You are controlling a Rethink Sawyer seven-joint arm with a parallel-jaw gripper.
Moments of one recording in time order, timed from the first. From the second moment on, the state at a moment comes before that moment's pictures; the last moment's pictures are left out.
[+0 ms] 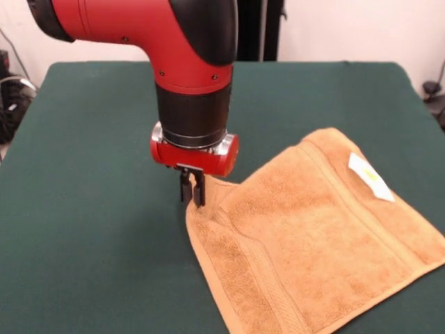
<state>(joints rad) -0.38 -0.37 0.20 1.25 -0.32 0.66 1.99</state>
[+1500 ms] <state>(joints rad) -0.48 -0.40 0.39 1.24 -0.49 0.82 1.79</state>
